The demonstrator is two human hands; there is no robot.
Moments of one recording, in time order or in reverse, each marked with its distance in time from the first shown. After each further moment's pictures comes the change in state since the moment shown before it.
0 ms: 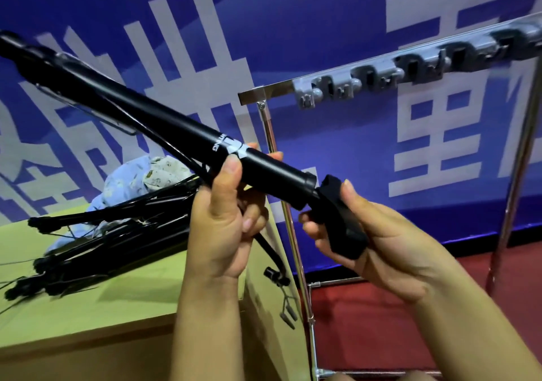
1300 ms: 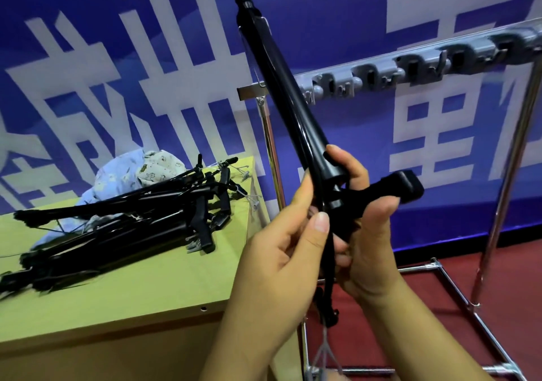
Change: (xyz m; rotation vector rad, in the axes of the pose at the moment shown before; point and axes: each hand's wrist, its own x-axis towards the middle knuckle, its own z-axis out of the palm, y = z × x) left_hand -0.058 -0.009 0.030 0.485 -0.177 -0.044; right_hand 0.016 0.037 0.019 -0.060 -0.120 -0.541
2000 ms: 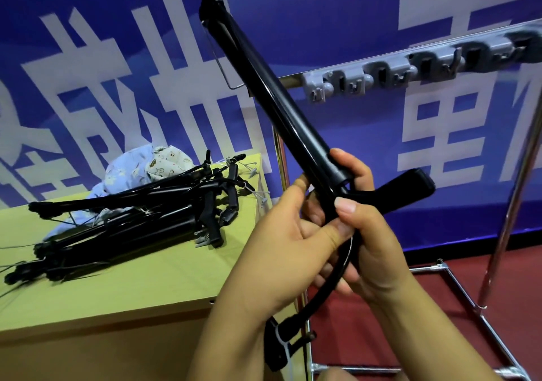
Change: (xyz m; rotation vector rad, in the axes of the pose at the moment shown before) left_hand 0.018 0.006 -0.012 -0.037 -0.222 -0.223; right_hand 0.002 0.007 -0.002 0.078 -0.023 0.079
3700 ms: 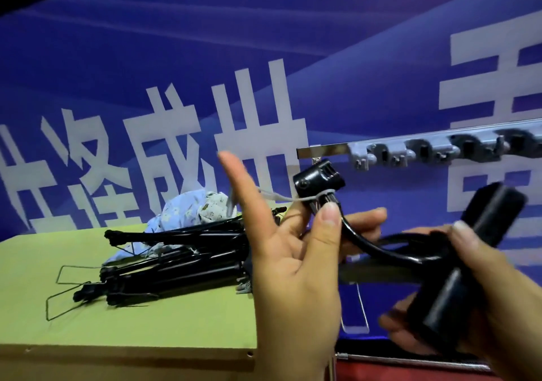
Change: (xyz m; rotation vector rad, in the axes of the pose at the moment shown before) left_hand -0.027 0.056 0.005 -0.300 0.486 0.751; right_hand -0.015 -0.096 0.063 -0.432 0.276 0.449
